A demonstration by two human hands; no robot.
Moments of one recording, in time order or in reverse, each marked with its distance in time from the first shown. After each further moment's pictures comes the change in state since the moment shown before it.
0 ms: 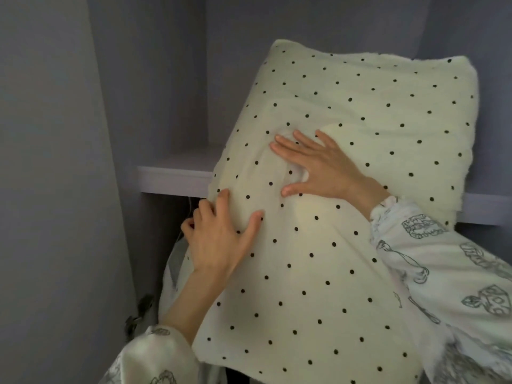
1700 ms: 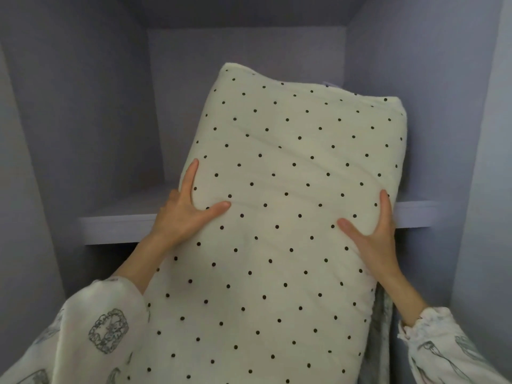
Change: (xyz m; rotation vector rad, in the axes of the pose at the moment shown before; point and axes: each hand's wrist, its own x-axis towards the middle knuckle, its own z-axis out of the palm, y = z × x) left_hand 0.111 0.027 -0.005 -0.358 -0.320 0.092; right_hand -0.164 0.038 0.036 0.972 0.707 1.034
